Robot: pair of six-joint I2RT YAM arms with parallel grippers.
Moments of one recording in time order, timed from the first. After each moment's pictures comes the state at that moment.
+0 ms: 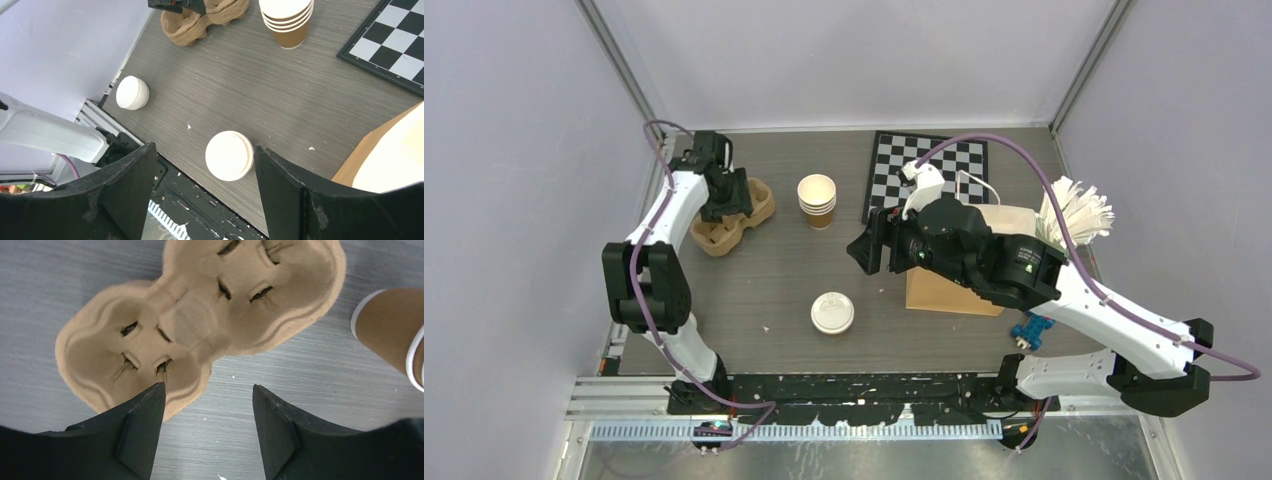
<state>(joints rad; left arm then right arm) -0.05 1.69 1.42 -0.82 -0.08 -0.30 1.11 1.14 1.42 -0.69 0.31 0.61</state>
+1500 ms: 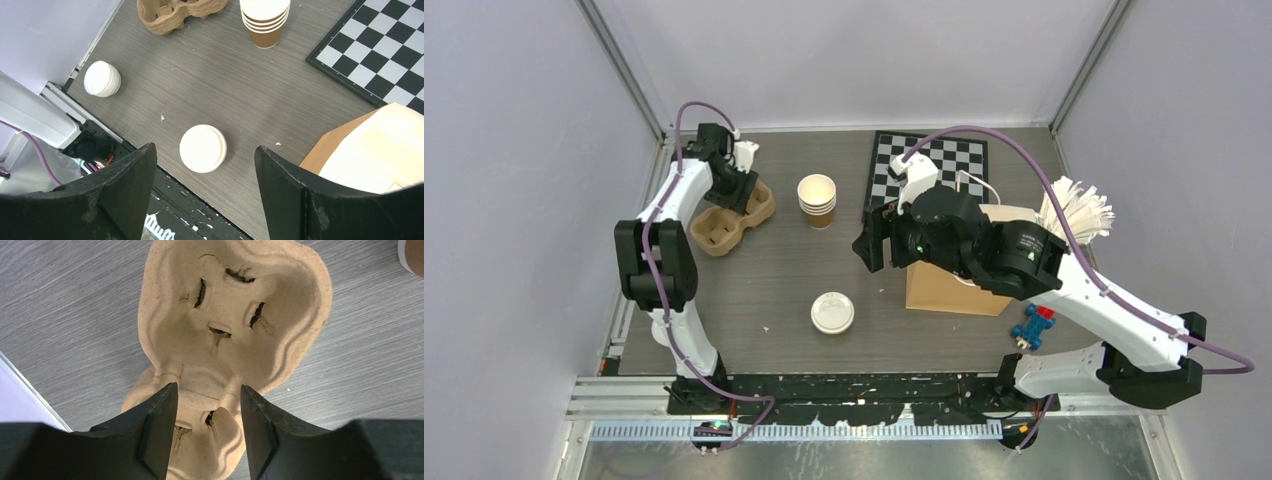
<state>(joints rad) -0.02 1.86 1.57 -0.81 0.07 0.36 1.11 1.21 1.57 -0.86 0.33 0.49</state>
